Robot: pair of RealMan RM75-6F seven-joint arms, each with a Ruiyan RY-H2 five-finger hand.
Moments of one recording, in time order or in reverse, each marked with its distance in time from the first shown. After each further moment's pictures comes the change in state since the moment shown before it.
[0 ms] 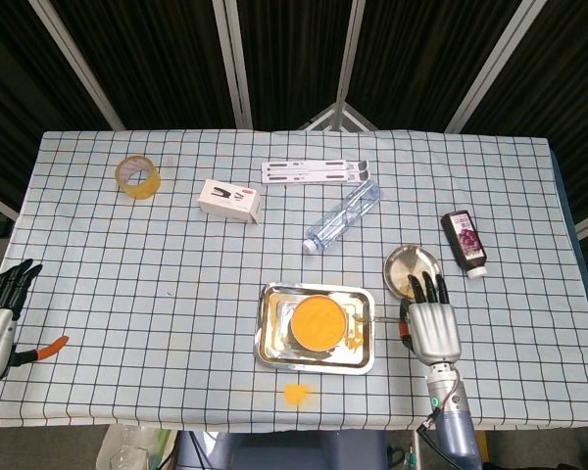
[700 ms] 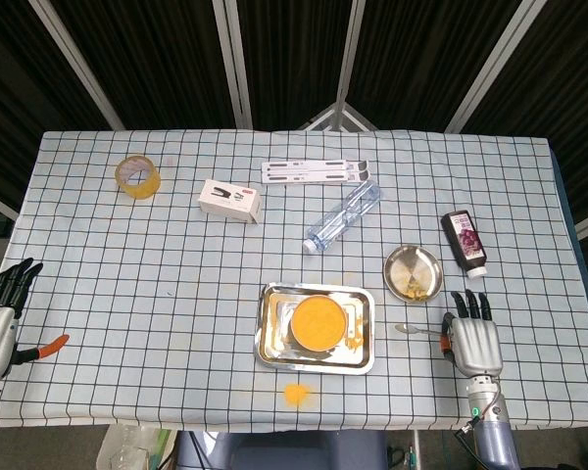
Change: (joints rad) left arm -0.003 -0.007 -0.007 -0.011 -0.017 -0.002 0.044; right arm -0.095 0.088 -0.049 0.224 -0.055 -0.052 0.274
